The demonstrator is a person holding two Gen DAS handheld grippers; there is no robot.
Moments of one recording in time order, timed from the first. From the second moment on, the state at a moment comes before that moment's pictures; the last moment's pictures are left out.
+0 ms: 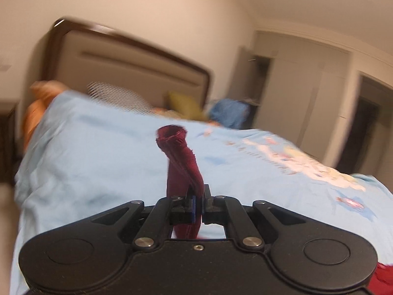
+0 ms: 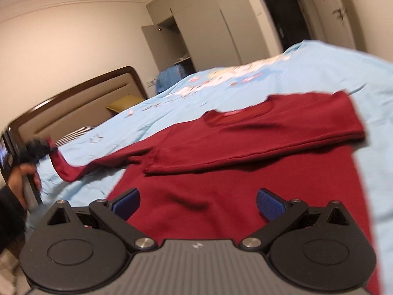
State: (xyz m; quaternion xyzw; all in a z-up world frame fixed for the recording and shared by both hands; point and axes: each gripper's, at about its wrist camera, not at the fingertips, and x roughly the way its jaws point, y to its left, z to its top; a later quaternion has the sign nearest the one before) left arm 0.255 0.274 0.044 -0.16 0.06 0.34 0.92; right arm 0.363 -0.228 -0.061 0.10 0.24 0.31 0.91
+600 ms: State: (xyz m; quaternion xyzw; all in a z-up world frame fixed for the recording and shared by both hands) left arm 0.379 0.010 0.068 -0.02 0.07 0.05 1.00; right arm 0.343 -0.298 -0.073 0.13 0.22 0.24 0.94
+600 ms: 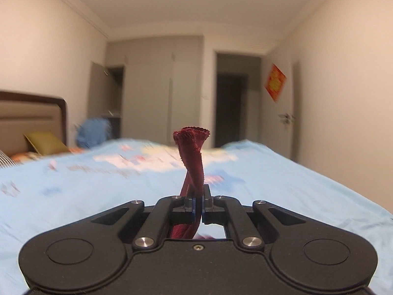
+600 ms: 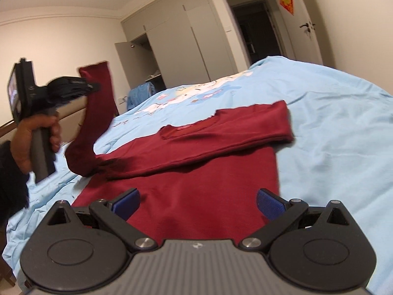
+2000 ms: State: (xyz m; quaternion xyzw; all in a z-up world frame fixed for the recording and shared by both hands) left arm 0.438 0.215 -0.013 -0.09 0.27 0.17 0.94; right arm 0.460 -0.194 -0.030 0.03 0.20 0.24 0.95
